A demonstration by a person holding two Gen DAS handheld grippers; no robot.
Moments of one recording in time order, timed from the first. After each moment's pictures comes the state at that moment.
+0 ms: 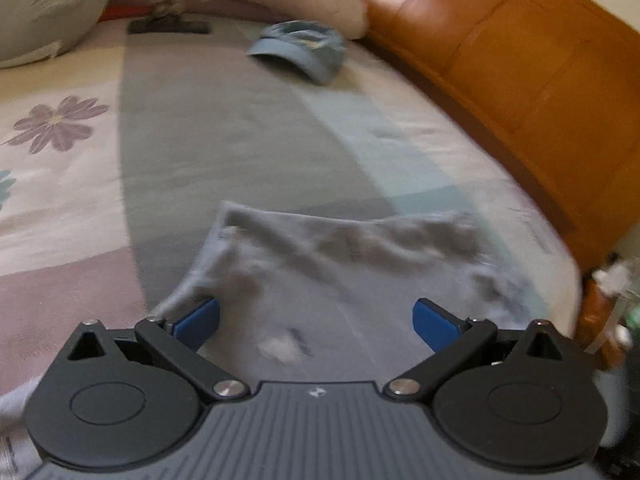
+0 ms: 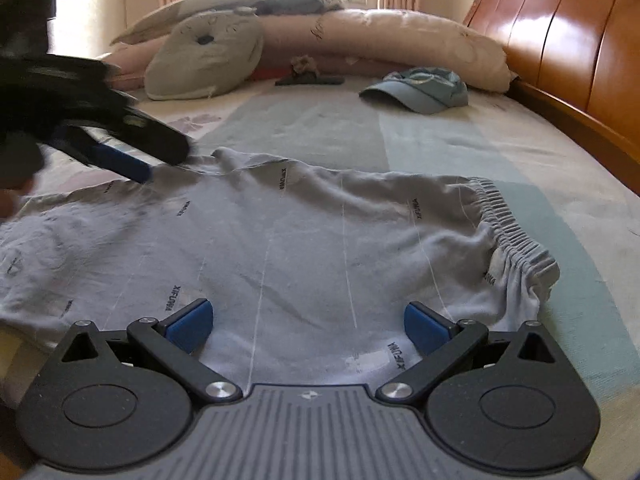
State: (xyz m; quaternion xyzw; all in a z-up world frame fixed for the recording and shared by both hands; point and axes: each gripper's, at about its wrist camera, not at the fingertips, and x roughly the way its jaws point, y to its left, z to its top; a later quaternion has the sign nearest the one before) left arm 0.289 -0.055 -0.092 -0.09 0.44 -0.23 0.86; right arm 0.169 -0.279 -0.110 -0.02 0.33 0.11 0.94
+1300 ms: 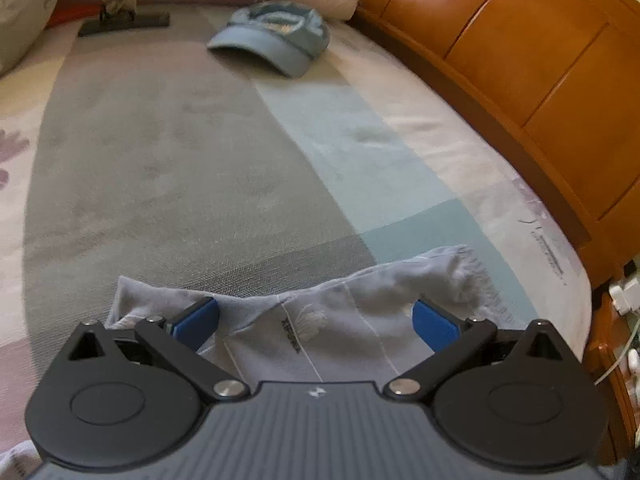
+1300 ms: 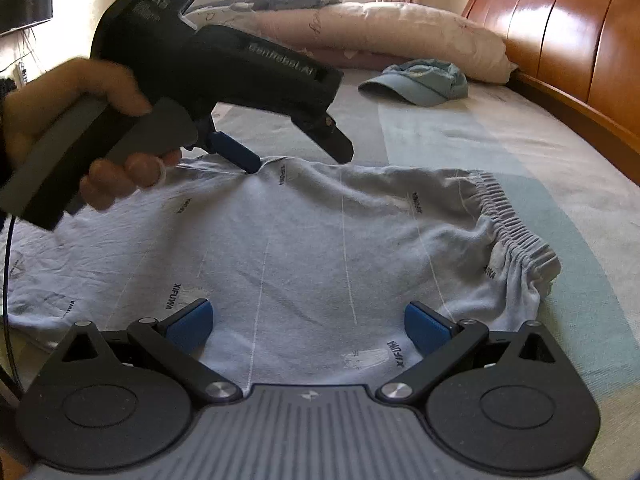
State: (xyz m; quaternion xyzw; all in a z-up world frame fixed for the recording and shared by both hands) left arm 0.338 -0.126 -0.082 -0.07 0.45 -0.25 0.85; right arm 0.167 -0.280 -0.108 -0.02 0.34 0.11 0.94
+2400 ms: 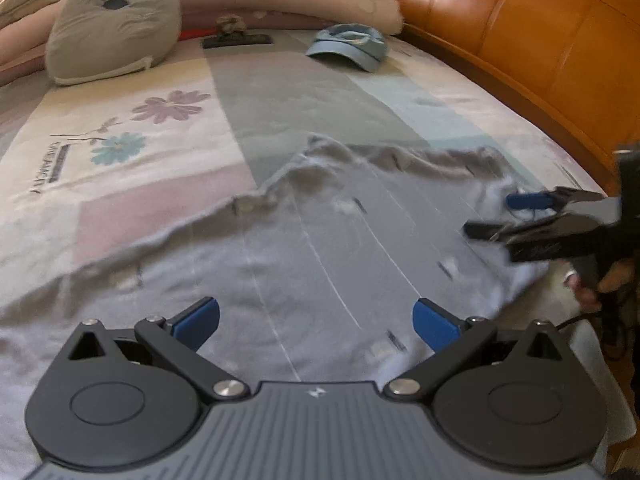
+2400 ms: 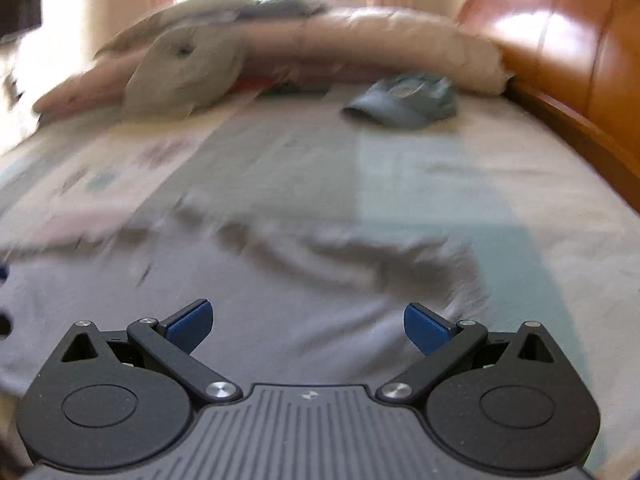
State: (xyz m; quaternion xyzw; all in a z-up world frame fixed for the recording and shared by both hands) left arm 0.158 -0.016 -0.077 -0.01 0.42 -0.16 0.89; right arm 0.212 -0.292 -0.090 -0.03 0.37 0.09 0.92
